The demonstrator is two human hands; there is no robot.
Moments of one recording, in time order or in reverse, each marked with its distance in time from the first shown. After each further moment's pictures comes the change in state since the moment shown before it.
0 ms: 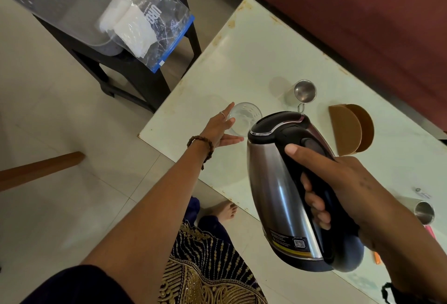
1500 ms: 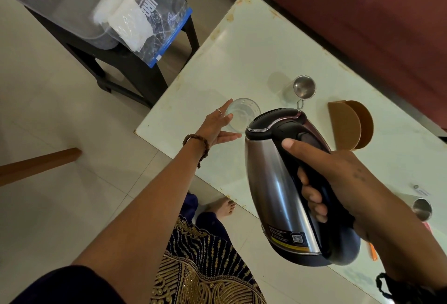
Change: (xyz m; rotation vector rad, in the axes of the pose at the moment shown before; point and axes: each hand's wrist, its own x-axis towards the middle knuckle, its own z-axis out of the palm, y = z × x) left_hand 0.003 -0.006 -0.004 -0.020 -0.016 0.027; right_hand 0.003 0.000 -0.002 -0.044 0.009 0.036
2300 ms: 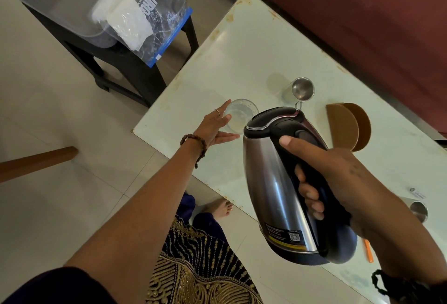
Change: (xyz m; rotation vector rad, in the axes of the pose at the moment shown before) left_hand -0.001 0.000 -0.001 -0.025 -0.011 0.000; right_hand 0.007 0.003 -0.002 0.009 -0.025 -0.039
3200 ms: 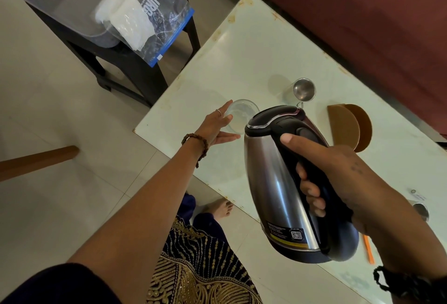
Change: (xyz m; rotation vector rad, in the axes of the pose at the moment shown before) left_hand -0.002 0.003 0.003 0.054 0.020 -0.015; right_hand 0.004 -0.004 -0.003 0.006 -0.025 0.035
